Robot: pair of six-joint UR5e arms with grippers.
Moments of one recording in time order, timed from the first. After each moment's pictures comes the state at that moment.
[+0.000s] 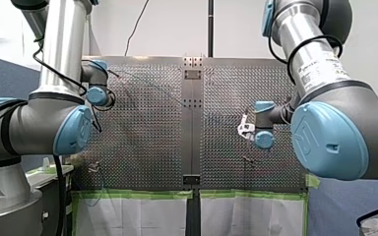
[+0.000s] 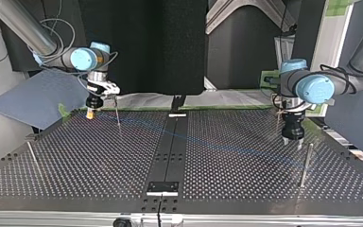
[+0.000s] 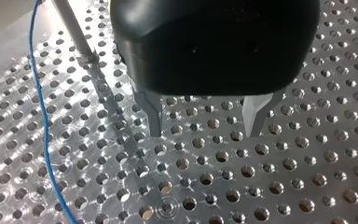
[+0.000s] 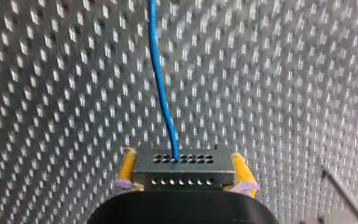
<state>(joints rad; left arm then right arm) 0.17 -1.80 -1.87 -2.60 -1.57 -2.20 1.89 -0.87 1.68 -0.89 1.72 1.83</state>
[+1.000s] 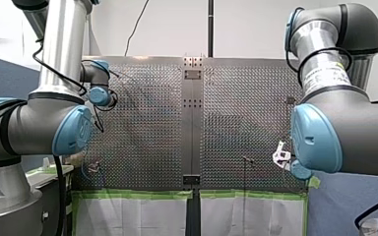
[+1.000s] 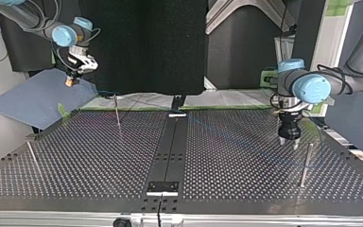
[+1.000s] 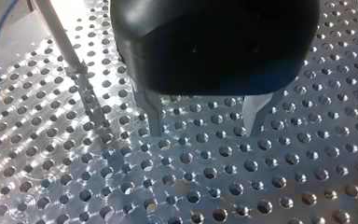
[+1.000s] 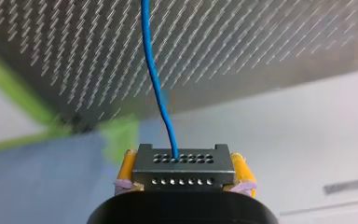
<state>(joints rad) 0.15 -1.80 -1.87 -2.60 -1.57 -2.20 1.63 -0.77 1.94 -1.07 1.65 1.87</state>
